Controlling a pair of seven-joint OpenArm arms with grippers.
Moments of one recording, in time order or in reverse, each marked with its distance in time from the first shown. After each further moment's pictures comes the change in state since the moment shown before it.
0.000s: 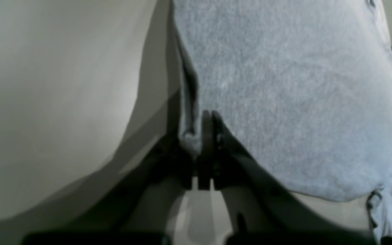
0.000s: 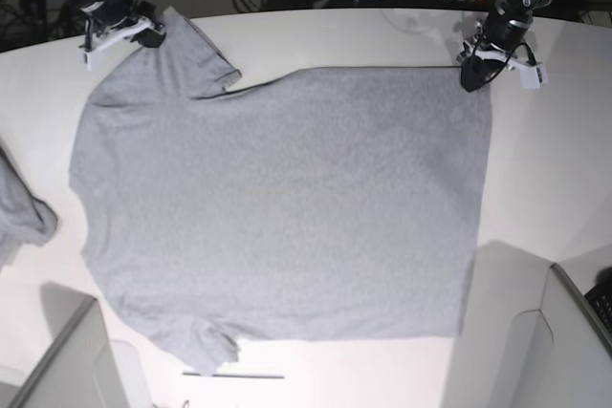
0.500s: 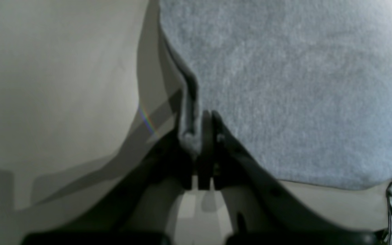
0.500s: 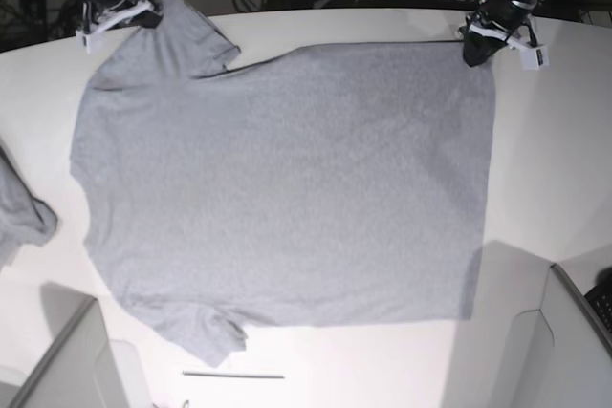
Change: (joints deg) left arm 6.8 -1.1 0.1 6.2 1.3 0.8 1.7; right arm -5.2 0.0 0.0 3.6 -0.7 -0.5 -0.4
